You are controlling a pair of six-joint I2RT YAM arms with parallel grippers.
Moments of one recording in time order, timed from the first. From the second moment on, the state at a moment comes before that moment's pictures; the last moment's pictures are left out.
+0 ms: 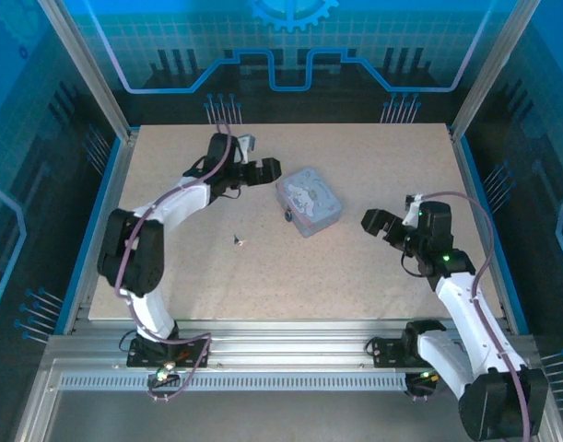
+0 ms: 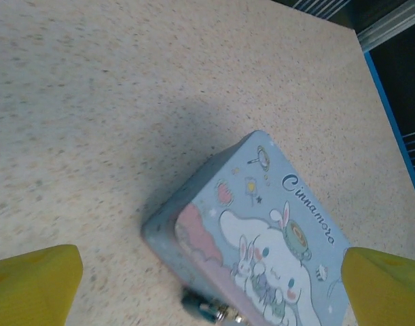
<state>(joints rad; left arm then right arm) -0.30 1.82 1.34 -0.18 0.34 -0.48 0.07 0.86 0.62 -0.42 -0.35 0.57</state>
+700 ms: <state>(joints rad) -0.39 2.15 1.64 -0.39 0.43 -0.43 0.21 0.96 0.53 -0.40 -0.36 0.63</state>
